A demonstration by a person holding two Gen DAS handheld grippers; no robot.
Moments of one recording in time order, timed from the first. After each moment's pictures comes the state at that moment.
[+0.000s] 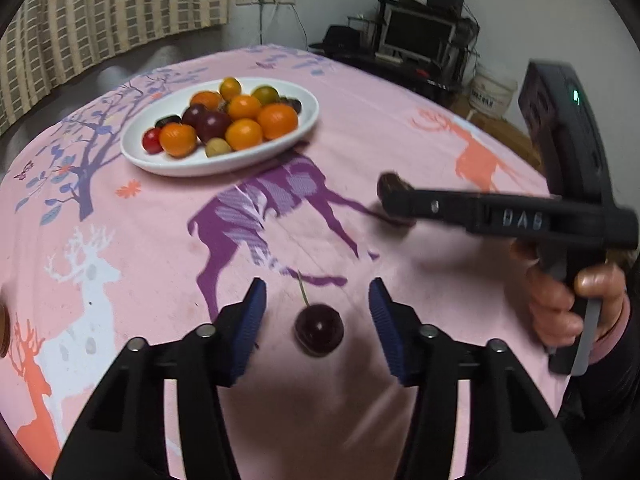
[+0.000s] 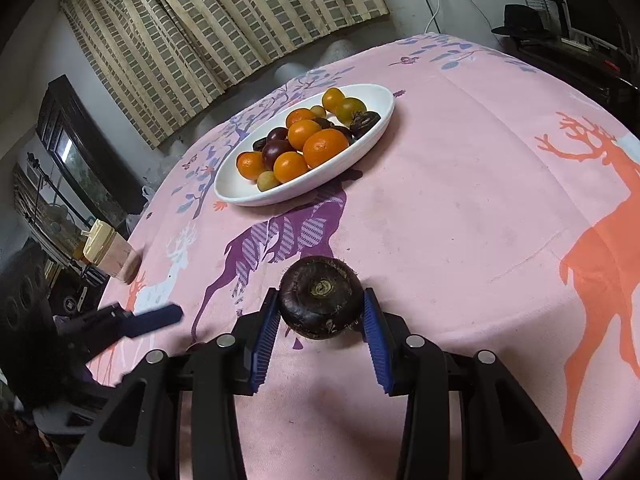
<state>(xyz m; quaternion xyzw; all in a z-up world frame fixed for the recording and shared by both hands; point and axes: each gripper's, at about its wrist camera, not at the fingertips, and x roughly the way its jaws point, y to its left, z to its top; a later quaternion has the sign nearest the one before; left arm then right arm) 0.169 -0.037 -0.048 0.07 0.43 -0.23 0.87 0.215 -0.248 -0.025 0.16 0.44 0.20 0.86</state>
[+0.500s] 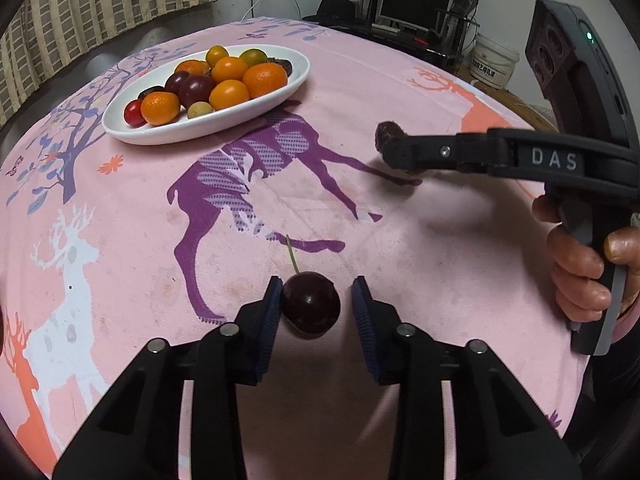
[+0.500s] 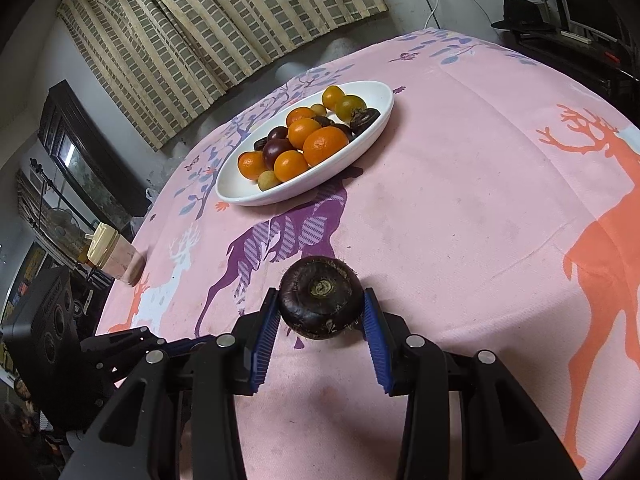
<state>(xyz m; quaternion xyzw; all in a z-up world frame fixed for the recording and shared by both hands) 0.169 -0.043 -0.069 0.10 0.46 -0.23 0.85 0.215 -0.251 -0.027 0.17 0.44 0.20 0.86</state>
